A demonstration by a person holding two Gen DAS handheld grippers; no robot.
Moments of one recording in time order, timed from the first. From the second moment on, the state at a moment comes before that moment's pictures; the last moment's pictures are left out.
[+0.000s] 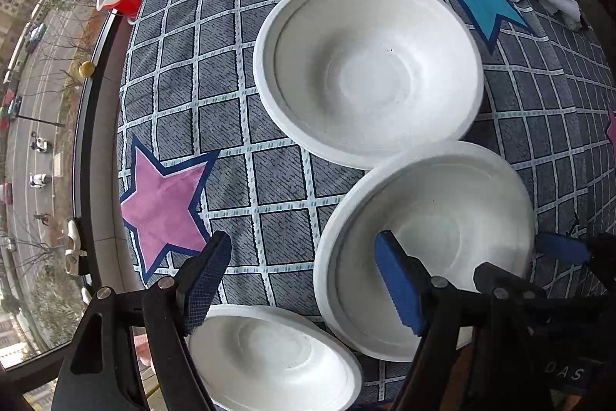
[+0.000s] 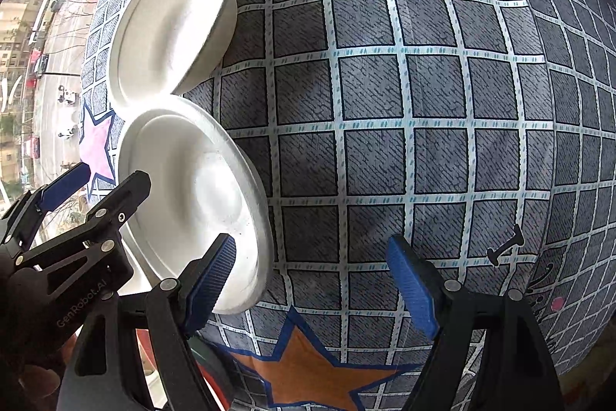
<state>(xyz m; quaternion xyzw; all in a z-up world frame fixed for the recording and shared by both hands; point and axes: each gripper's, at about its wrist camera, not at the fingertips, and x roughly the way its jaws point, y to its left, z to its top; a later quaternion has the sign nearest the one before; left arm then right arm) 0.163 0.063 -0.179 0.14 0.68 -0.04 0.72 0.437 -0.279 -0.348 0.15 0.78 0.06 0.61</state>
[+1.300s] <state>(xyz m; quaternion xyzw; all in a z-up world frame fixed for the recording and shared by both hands) -0.002 -0.153 -0.228 0.21 0.73 -0.21 0.62 0.244 -0.381 -0.353 0.14 0.82 0.03 0.55</state>
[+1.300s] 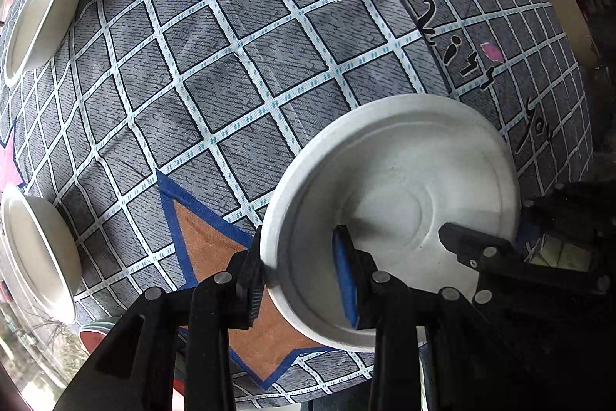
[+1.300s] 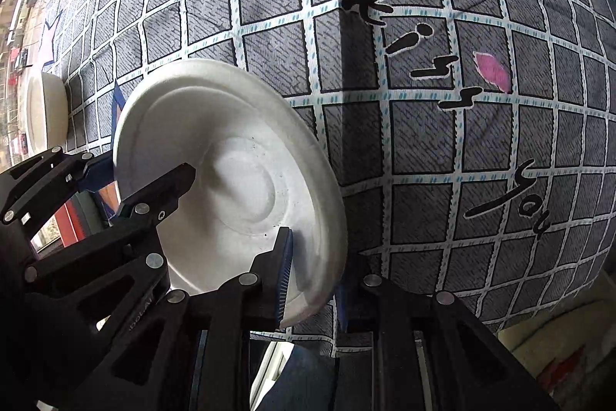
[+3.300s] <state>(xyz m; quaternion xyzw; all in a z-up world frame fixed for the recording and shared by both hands) 0.051 0.204 -0.178 0.01 0.67 0.11 0.73 0.405 -0.213 -0.273 0.04 0.77 0.12 0.62</state>
